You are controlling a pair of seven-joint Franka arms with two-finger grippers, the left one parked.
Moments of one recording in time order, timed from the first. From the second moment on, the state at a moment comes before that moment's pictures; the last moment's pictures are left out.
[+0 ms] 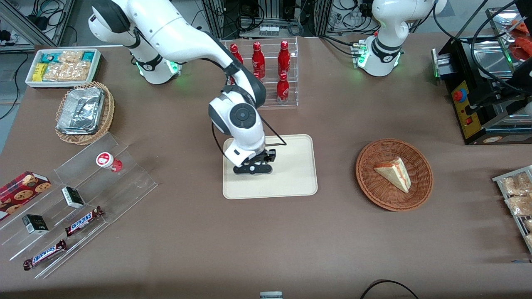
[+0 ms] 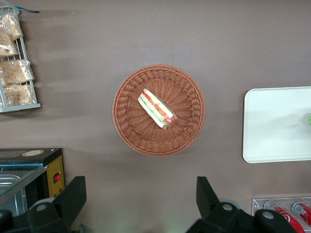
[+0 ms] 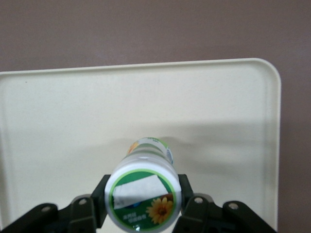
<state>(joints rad) 0.77 0.65 -0.03 -1.56 0.04 2.27 0.76</state>
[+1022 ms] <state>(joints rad) 0.78 0.73 -0.03 -1.54 0.01 2.34 0.77</state>
